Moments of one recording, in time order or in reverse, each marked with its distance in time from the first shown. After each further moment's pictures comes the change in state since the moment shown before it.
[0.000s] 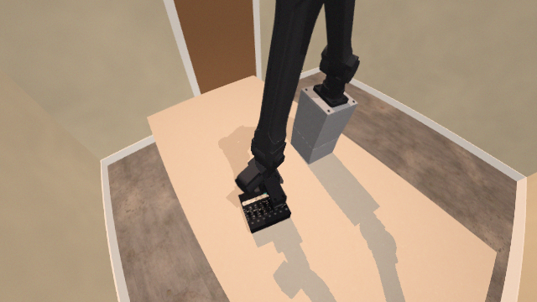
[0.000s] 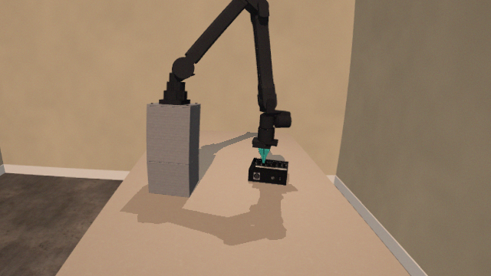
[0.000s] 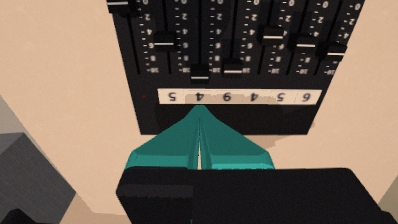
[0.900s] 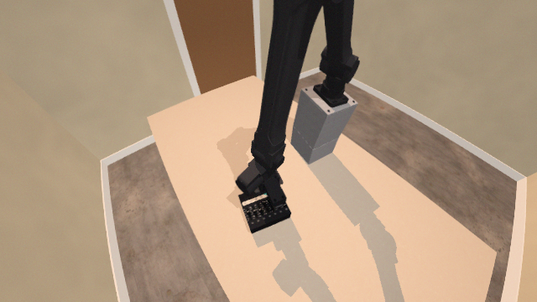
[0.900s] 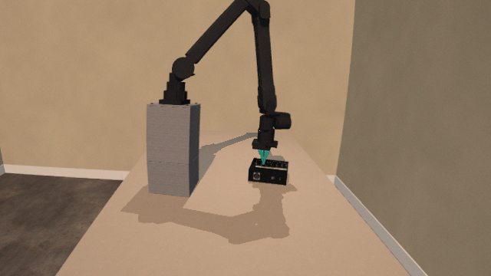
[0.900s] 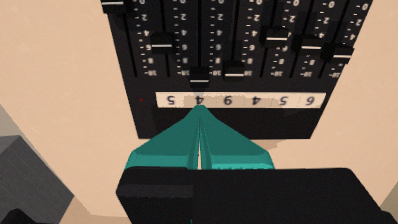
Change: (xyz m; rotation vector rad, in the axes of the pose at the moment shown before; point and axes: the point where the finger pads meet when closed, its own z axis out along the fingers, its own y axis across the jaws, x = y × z) arm 0.001 0.000 0.006 0.001 -0.001 0.000
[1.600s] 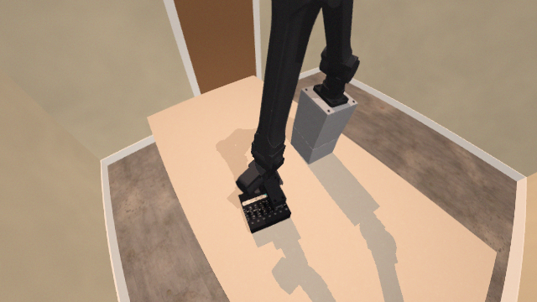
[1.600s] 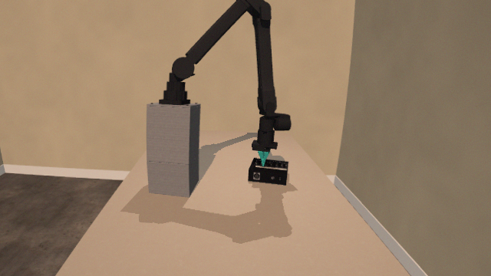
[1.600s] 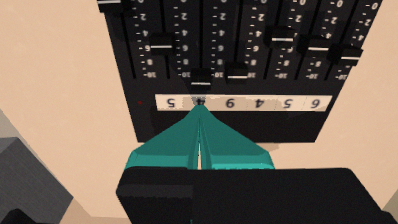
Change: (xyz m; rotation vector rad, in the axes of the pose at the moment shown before) arm 0.001 0.001 0.006 -0.003 0.001 0.000
